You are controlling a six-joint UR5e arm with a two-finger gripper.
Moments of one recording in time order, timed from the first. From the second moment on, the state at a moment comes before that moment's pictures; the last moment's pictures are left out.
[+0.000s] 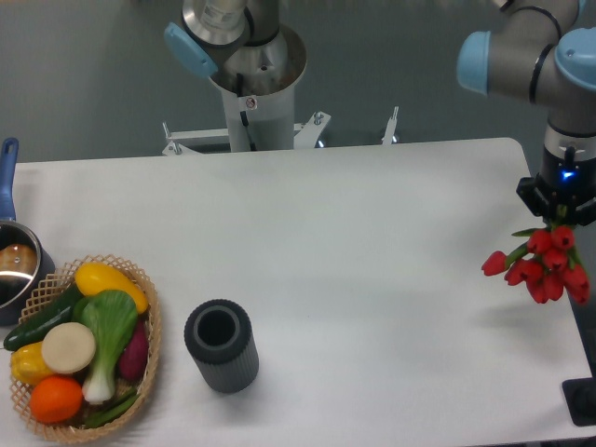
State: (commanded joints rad) arm 2.95 -2.01 -1.47 -0.91 1.48 1.42
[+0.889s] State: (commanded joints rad) arm 2.79 -2.00 -1.54 -0.92 1.50 1.27
